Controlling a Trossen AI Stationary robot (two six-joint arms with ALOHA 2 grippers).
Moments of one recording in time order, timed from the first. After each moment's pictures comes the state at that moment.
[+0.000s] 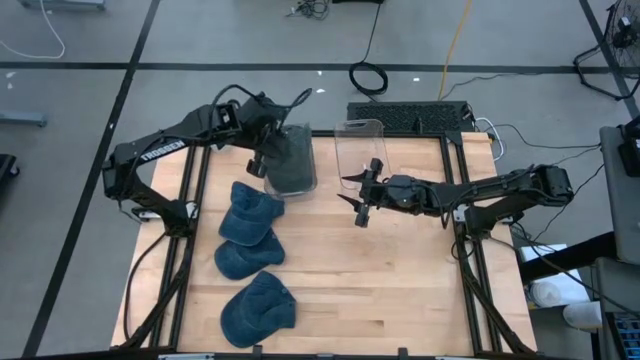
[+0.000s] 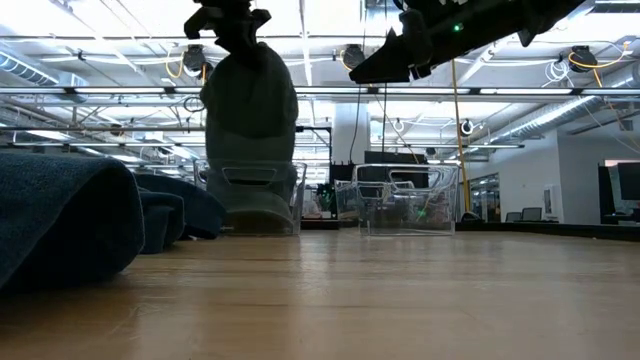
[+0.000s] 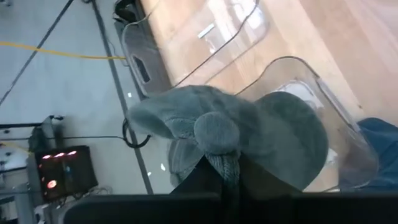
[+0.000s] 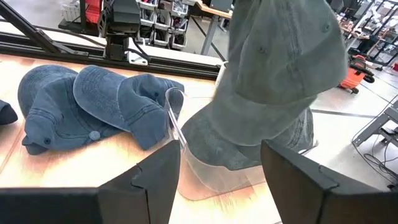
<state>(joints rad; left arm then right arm) 0.39 1.47 1.61 -1.02 -0.08 0.94 -0.01 1.31 0.74 0.31 0.34 -0.19</state>
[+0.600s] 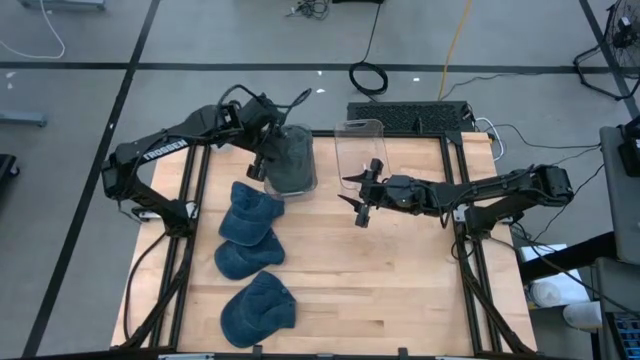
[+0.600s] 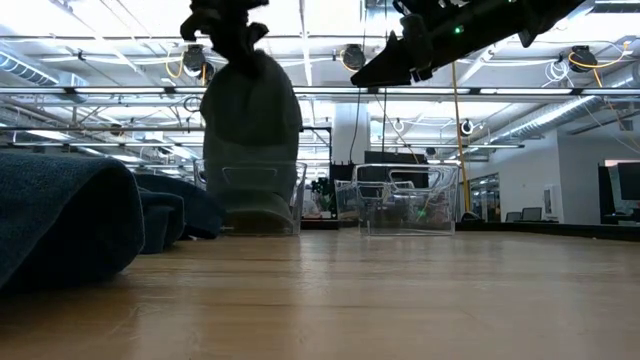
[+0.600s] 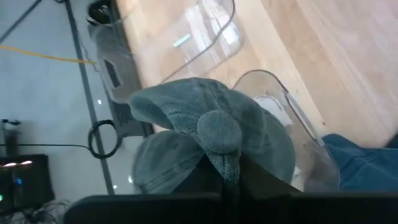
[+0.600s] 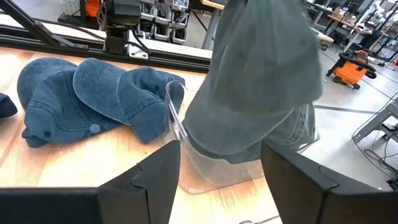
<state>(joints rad) 0.42 1.47 1.56 -1.02 0.05 0.87 -0.01 1.31 0.74 0.29 0.34 -0.19</state>
